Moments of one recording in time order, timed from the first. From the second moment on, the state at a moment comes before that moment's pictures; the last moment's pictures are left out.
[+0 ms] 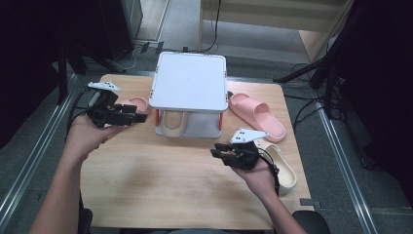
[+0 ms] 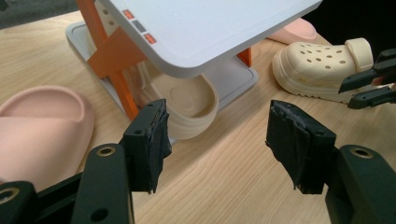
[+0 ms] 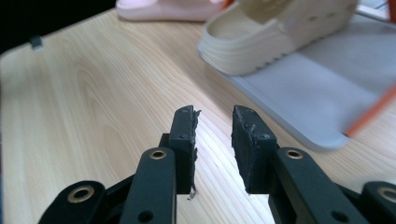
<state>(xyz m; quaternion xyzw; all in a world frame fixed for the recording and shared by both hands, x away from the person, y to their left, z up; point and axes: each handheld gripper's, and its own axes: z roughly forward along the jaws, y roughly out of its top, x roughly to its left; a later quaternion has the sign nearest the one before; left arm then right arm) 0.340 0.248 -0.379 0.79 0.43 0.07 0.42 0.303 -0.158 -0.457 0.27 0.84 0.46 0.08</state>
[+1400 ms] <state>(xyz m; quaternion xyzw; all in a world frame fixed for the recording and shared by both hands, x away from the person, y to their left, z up) 0.400 0.226 -0.355 0.80 0.40 0.06 0.45 0.270 -0.276 -0.457 0.41 0.79 0.43 0.14</state>
